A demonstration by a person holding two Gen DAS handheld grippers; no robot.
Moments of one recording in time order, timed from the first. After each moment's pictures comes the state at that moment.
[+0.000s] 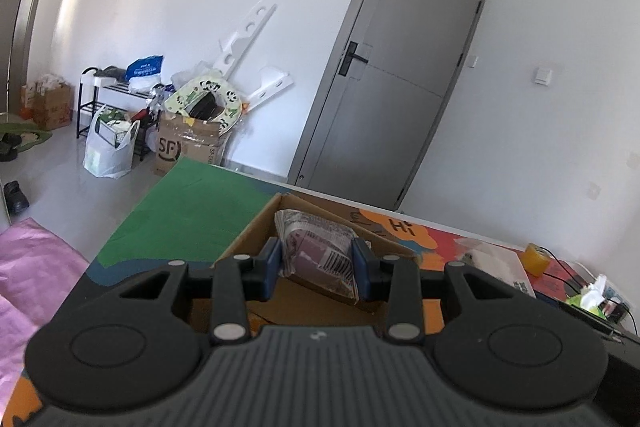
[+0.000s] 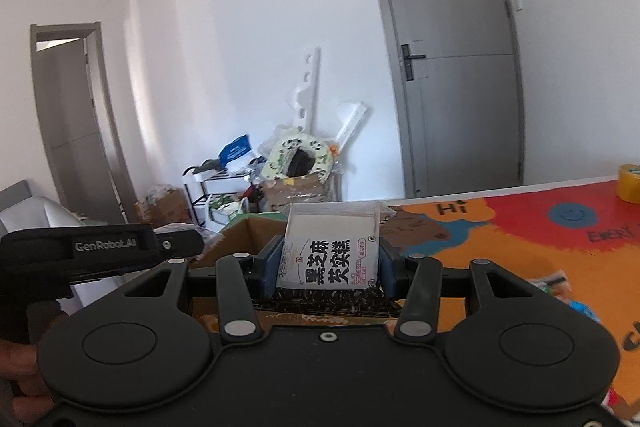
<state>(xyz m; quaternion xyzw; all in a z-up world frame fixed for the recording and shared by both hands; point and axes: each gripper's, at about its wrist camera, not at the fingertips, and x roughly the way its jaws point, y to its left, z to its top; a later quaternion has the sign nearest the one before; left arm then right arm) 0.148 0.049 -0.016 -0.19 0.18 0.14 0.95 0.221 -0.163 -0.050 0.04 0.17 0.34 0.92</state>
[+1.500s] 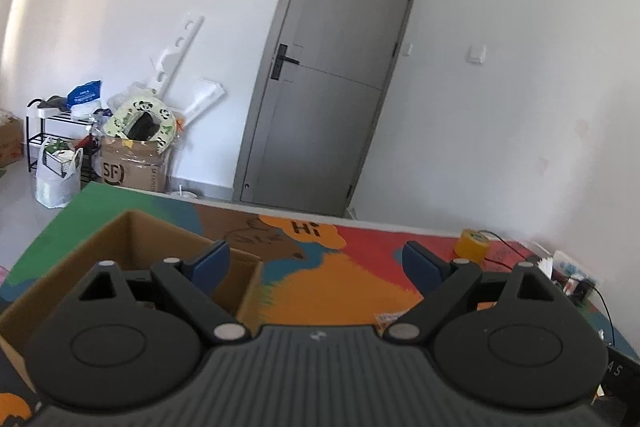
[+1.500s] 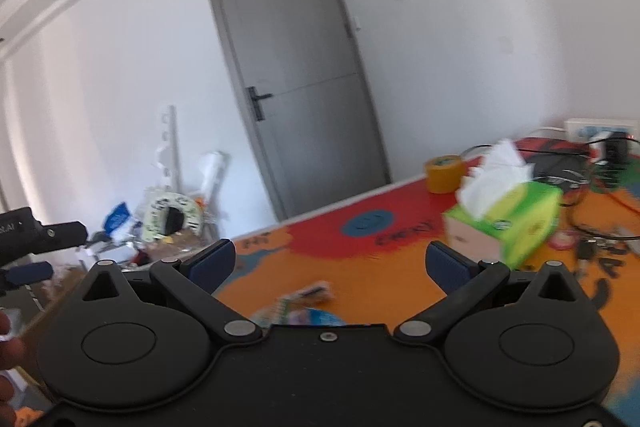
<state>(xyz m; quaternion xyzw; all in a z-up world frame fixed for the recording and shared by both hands) 0.183 -0.069 0.012 -0.14 0.17 0.07 0.97 0.236 -0.348 -0.067 0.13 0.15 0.13 0.97</state>
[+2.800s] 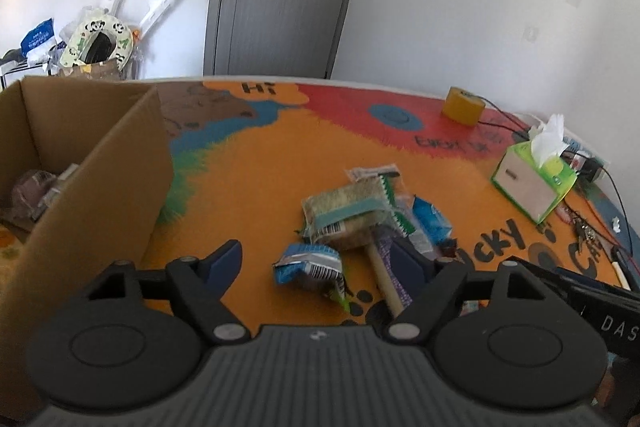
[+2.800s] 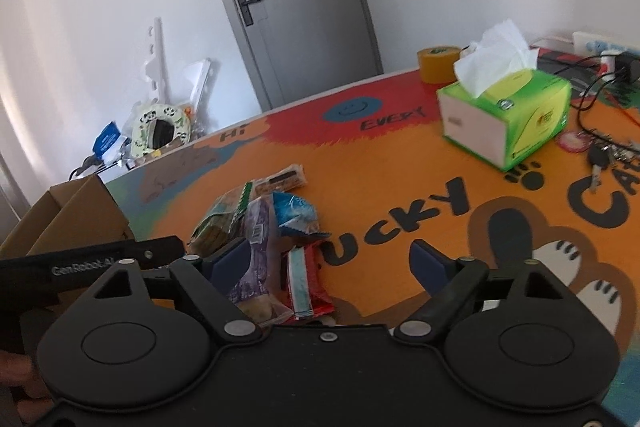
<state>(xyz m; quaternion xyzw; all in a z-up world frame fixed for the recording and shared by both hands) 0.237 -0.123 -0.083 -0.10 0.33 0.02 0.94 0.263 -0.341 -0.125 0.10 0.29 0.16 0.94</state>
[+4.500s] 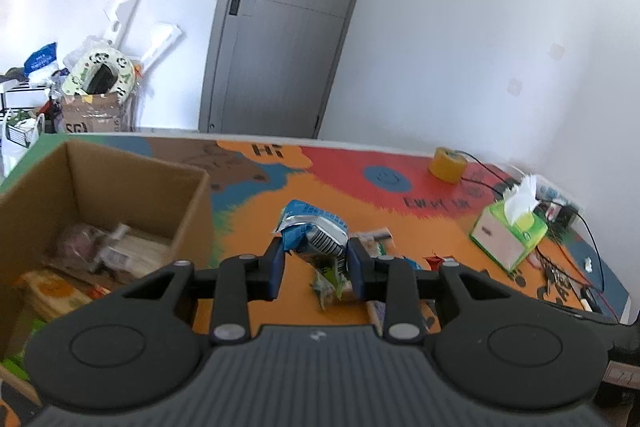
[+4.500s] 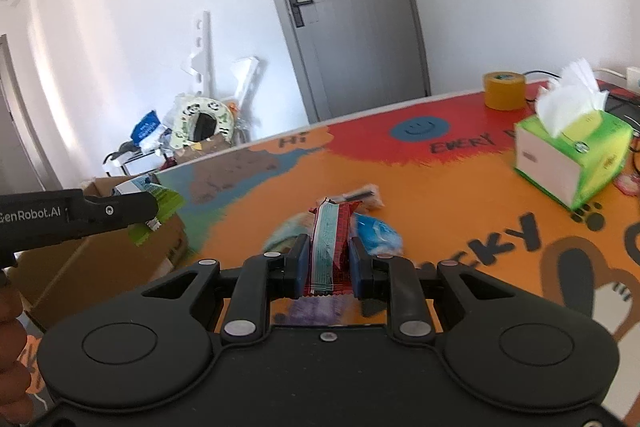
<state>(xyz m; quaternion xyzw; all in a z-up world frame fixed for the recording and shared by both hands) 0.202 -0.085 -0.026 -0.12 0.26 0.01 0.96 0.266 -0.297 -0.100 0.07 0.27 0.22 0.93</state>
